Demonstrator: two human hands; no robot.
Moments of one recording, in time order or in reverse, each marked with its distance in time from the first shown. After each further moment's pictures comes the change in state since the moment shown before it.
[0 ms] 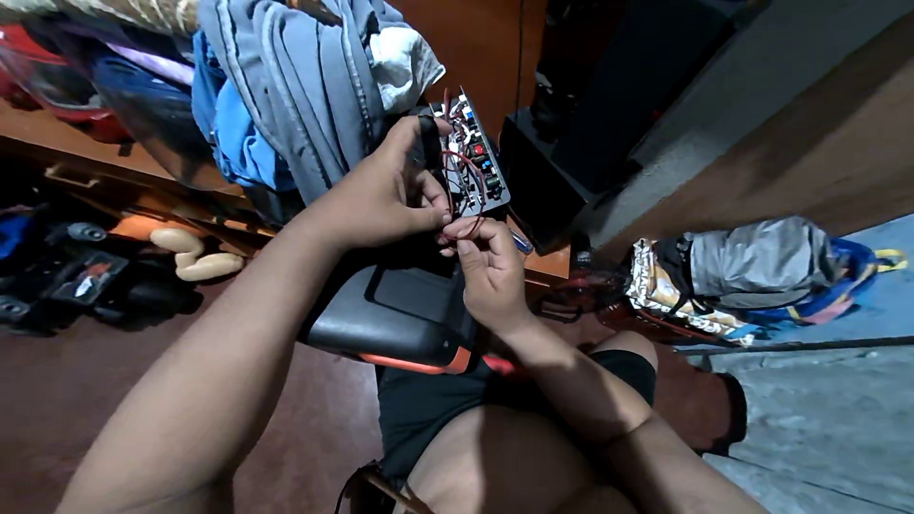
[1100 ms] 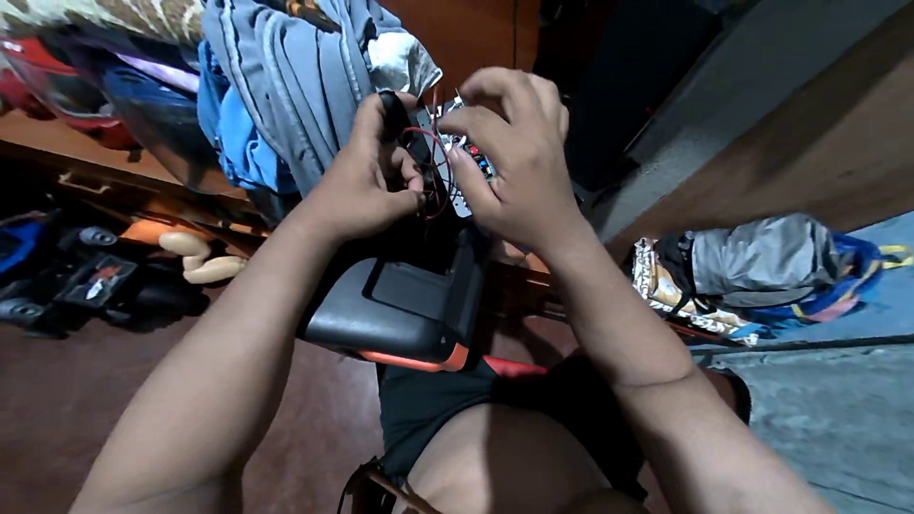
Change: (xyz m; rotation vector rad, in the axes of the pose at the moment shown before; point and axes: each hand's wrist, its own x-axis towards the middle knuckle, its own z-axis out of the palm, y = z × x) left_hand -0.001 -0.002 -0.004 0.034 0.188 0.052; right_hand 0.115 -0.041 -0.038 -0.881 -0.264 -0.311
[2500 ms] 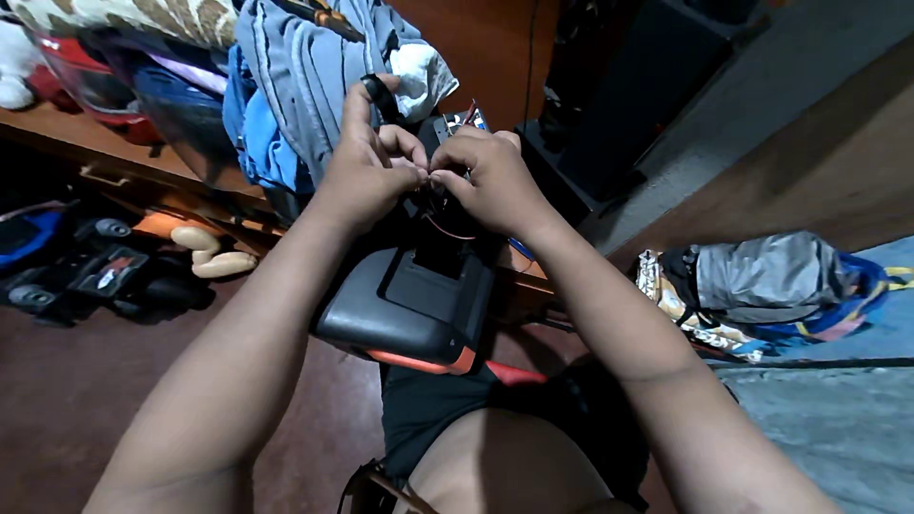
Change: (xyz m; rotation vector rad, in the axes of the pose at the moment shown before) left_hand 0.002 0.000 -0.003 -0.218 0.214 -0.023; right_hand 0.013 0.014 0.044 0.241 -0.335 0.092
